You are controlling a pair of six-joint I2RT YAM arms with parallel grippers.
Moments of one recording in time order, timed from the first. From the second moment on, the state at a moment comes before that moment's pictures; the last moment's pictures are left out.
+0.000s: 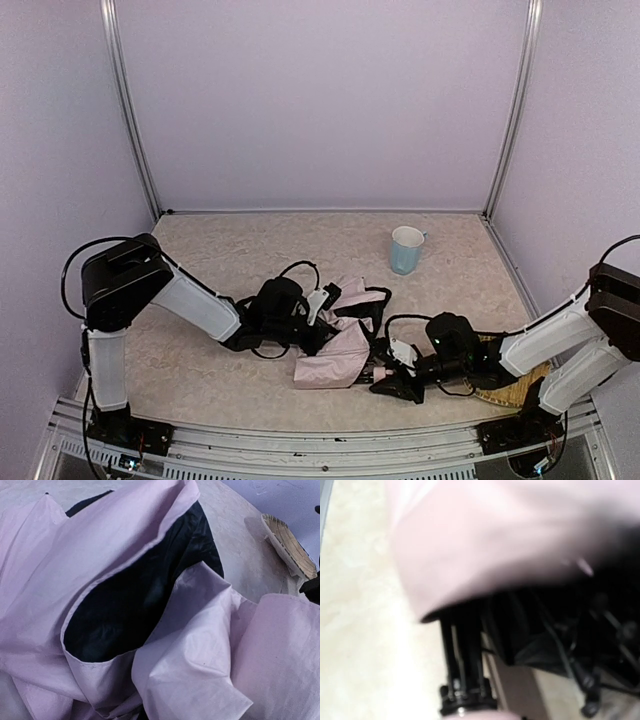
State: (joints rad) left arm -0.93 2.01 0.91 0.53 0.29 -0.24; right arm 0.97 1.45 0.29 0.53 -0.36 -0.14
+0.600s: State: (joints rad) left arm -0.96 2.05 0.93 0.58 0.20 -0.22; right arm 1.07 0.97 0.40 0.23 -0.06 -0.19
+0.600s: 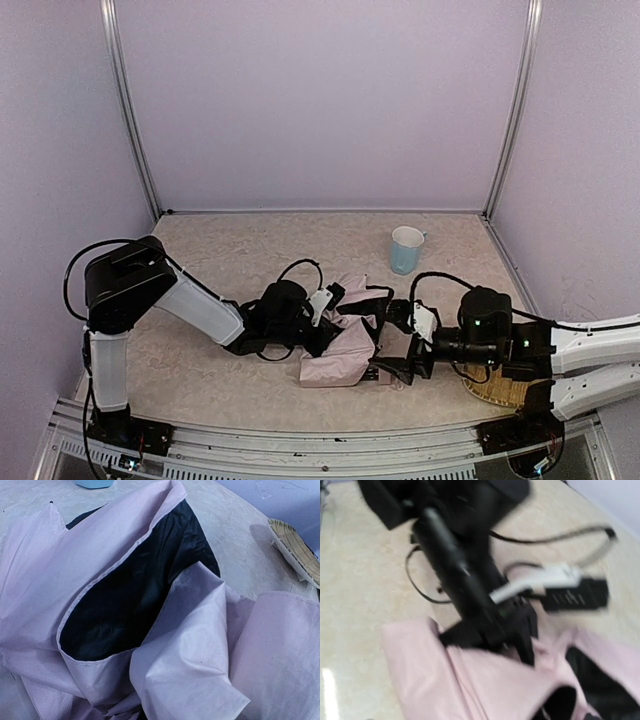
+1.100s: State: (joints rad) left arm -0.96 2.05 0.93 0.57 0.20 -0.19; right arm 1.24 1.66 0.79 0.06 0.13 -0.54
